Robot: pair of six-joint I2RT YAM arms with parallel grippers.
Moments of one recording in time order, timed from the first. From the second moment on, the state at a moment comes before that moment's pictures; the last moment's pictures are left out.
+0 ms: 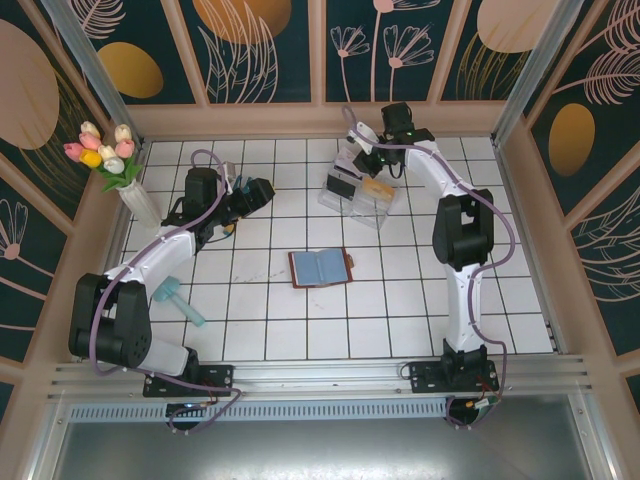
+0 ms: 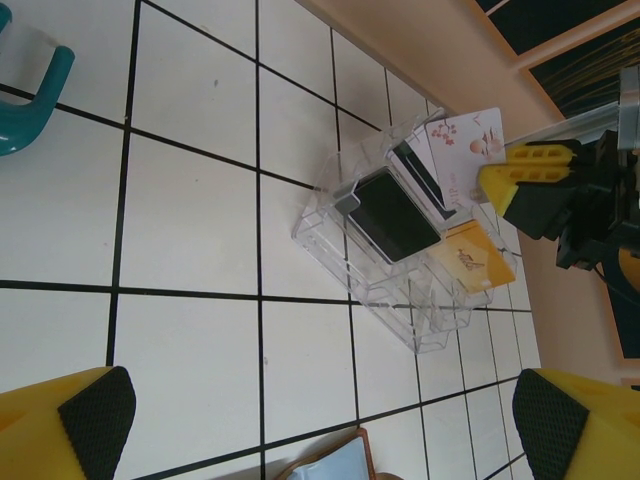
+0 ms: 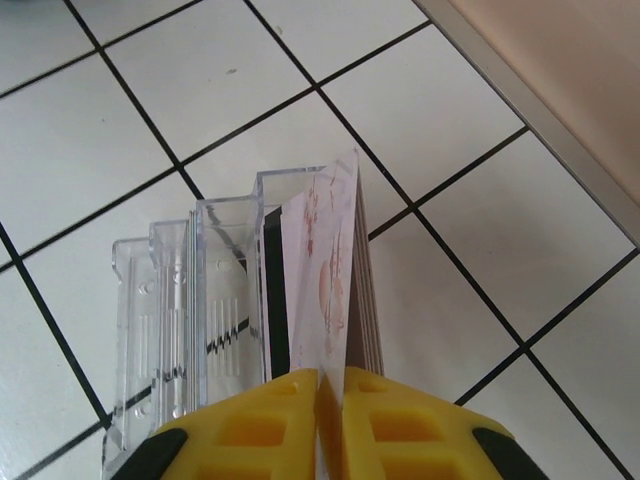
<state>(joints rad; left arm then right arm) -0.21 1.46 0.91 -0.01 0.44 -0.73 0.28 2.23 1.99 -0.68 -0.40 -0.65</state>
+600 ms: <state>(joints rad) -0.21 1.47 0.91 -0.02 0.44 -0.72 0.29 2.23 2.01 -0.74 -0.35 -0.72</state>
